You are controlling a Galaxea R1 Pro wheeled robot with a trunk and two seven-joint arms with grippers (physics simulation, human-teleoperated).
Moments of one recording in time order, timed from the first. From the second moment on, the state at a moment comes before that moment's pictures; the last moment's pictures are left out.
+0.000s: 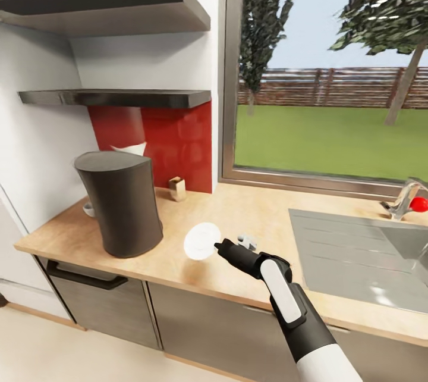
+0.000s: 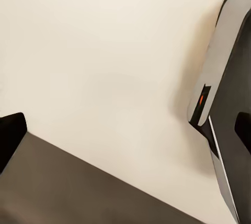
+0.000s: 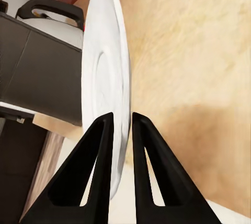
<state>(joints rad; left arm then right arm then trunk) 0.06 0.19 0.26 -0.25 -0.06 0.12 0.03 -0.52 0.15 0.18 -1.19 -0.90 0.64 -0.11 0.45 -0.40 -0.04</state>
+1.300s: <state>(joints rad) 0.06 0.19 0.26 -0.25 -0.06 0.12 0.03 -0.52 0.15 0.12 -1.09 -0.90 0.64 -0.11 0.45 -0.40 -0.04</state>
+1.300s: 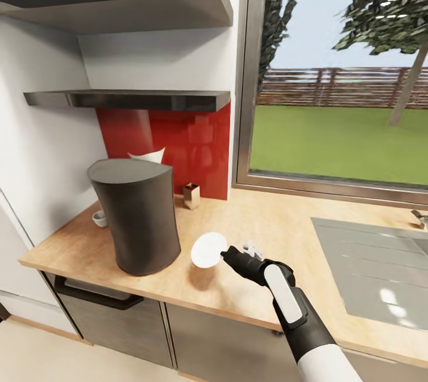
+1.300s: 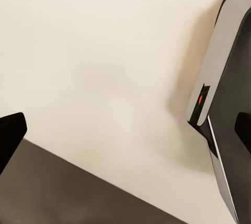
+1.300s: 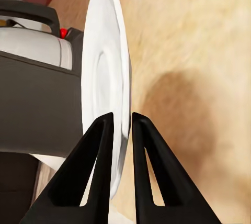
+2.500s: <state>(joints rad) 0.06 0.19 0.26 -0.24 -0.06 0.12 0.03 -0.52 0.15 0.12 -0.98 -0.90 0.58 -0.11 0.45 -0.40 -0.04</state>
